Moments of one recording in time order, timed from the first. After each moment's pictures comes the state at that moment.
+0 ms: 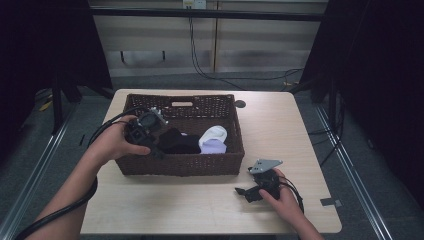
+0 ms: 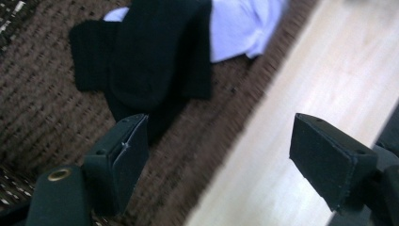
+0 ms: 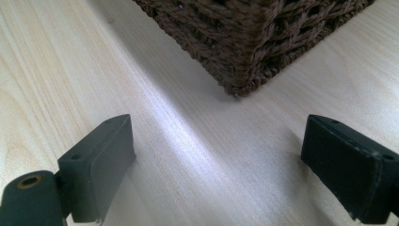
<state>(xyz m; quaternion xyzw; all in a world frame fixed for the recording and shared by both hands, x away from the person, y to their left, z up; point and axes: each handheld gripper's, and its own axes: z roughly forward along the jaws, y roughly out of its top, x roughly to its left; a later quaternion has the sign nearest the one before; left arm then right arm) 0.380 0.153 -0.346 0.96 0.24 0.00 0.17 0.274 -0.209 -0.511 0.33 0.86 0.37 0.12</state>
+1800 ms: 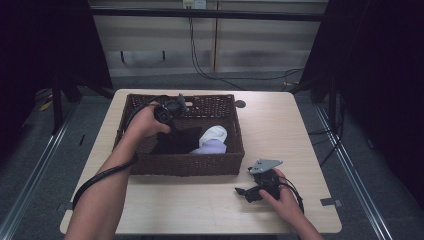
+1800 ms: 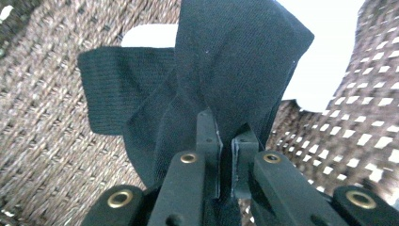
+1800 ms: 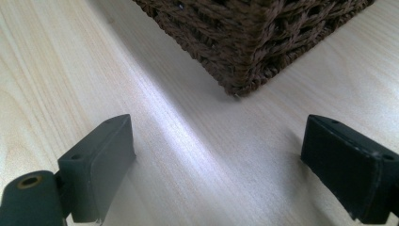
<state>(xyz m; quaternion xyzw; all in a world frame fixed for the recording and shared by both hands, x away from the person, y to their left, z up) 0.454 0.103 -0.373 0.96 0.27 -0.04 0.10 0.275 -0.209 -0.511 0.33 0.86 0.37 0.13</state>
